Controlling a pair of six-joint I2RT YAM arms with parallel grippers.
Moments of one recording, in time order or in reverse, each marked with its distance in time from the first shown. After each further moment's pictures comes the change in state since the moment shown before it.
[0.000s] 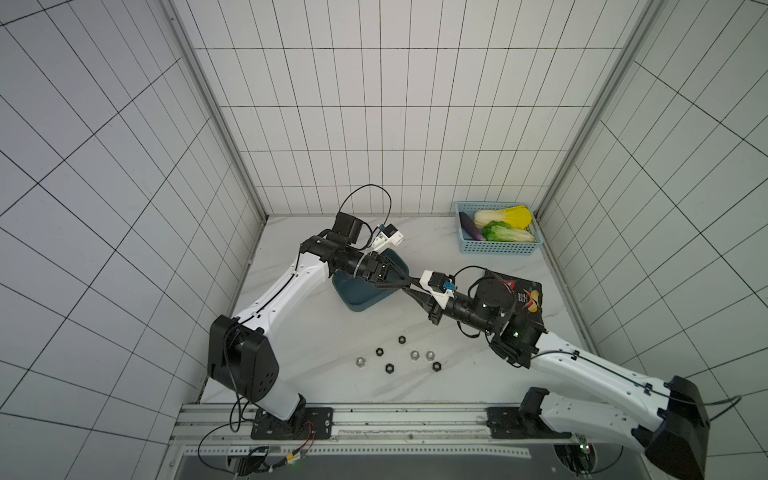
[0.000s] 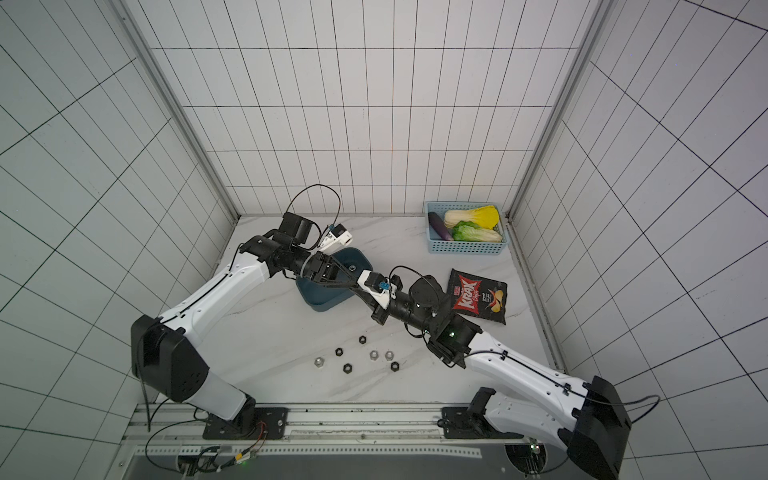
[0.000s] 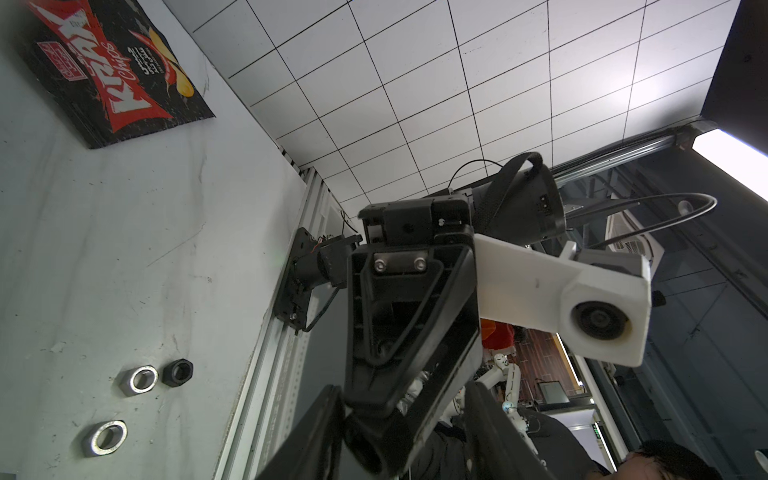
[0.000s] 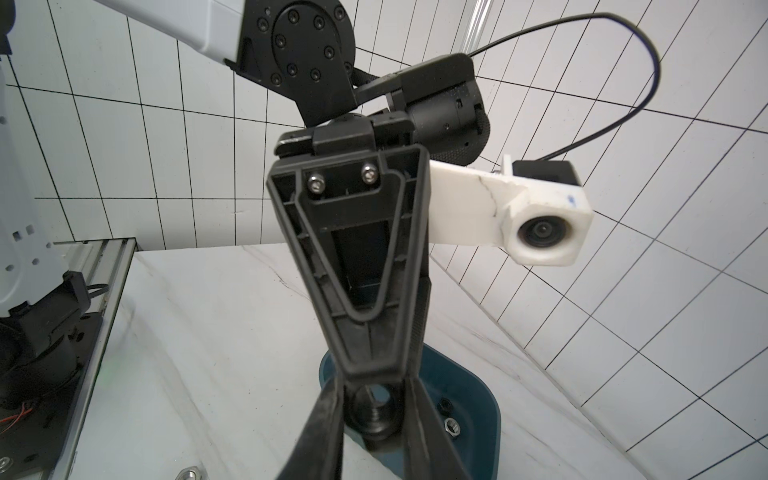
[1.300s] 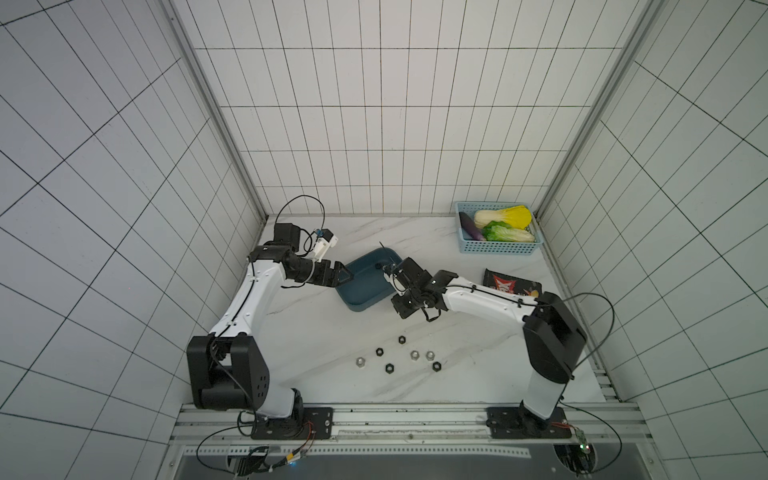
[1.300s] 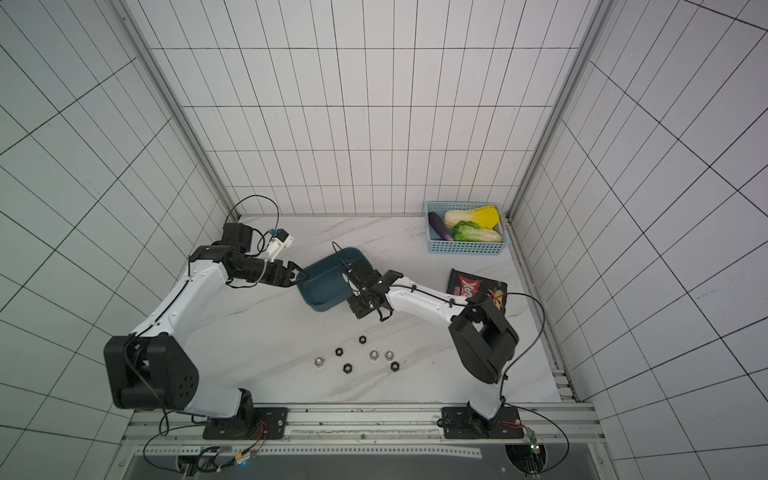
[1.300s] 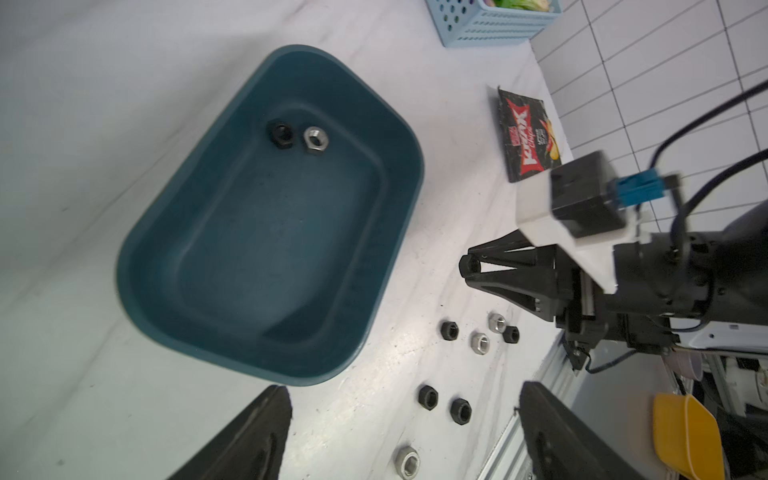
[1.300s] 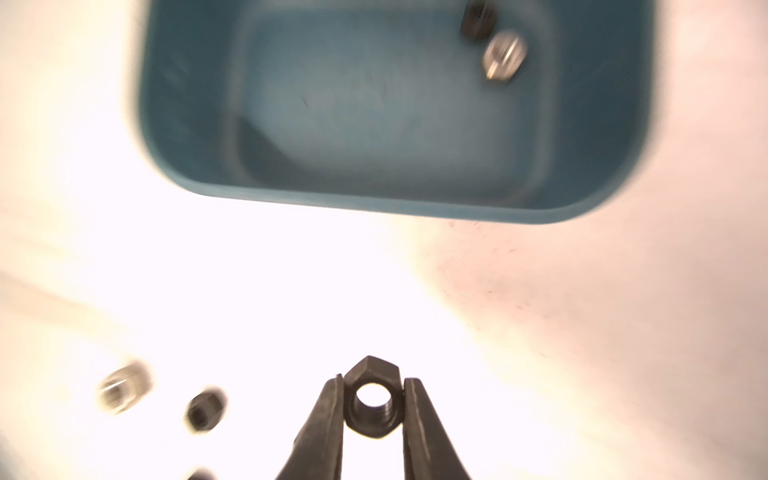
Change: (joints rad) left arm 0.350 -0.093 -0.134 -0.142 -0.658 0.377; right arm -0.034 0.579 0.495 -0.795 0.213 0.397
